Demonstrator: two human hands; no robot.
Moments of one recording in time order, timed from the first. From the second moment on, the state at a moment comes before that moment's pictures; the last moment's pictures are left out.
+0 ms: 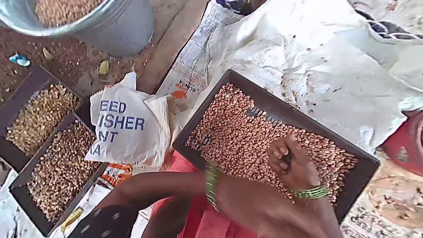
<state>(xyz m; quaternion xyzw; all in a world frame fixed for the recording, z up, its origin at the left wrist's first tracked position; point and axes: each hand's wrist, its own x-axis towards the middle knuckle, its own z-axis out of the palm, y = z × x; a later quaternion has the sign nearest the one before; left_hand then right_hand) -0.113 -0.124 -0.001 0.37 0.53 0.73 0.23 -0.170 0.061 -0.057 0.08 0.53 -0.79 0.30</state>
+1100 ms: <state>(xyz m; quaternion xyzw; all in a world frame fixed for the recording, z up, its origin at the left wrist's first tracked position) -0.159 -0.120 -0.072 0.22 0.87 0.42 0.11 -0.164 0.102 -0.056 0.07 0.47 -0.86 0.17</state>
